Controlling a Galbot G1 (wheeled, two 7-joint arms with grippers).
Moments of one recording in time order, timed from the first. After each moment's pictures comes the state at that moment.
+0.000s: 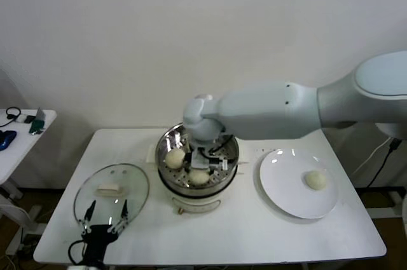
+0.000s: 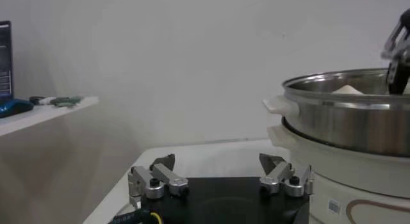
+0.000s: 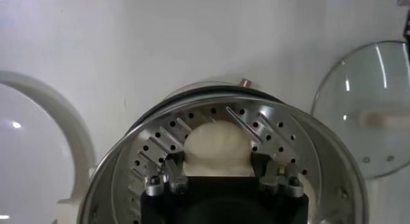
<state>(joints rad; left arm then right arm) 1.78 -1.52 -0.70 -2.06 -0.04 -0.06 0.02 0.74 1.38 -1.61 1.47 -0.01 0.24 -0.96</state>
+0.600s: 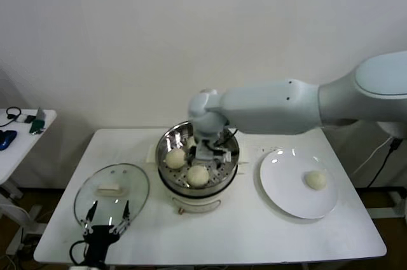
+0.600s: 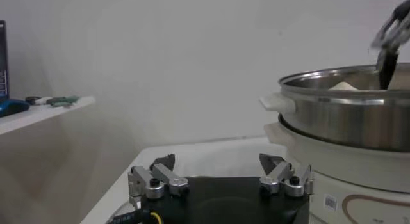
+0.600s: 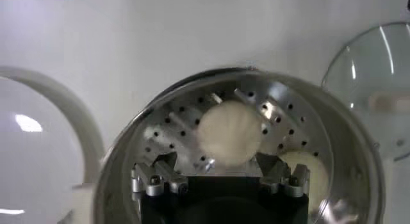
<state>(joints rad) 1.78 -1.51 -0.69 -2.05 -0.03 -0.06 0.02 0.86 1.29 -1.67 1.43 0.14 0.27 -1.00</state>
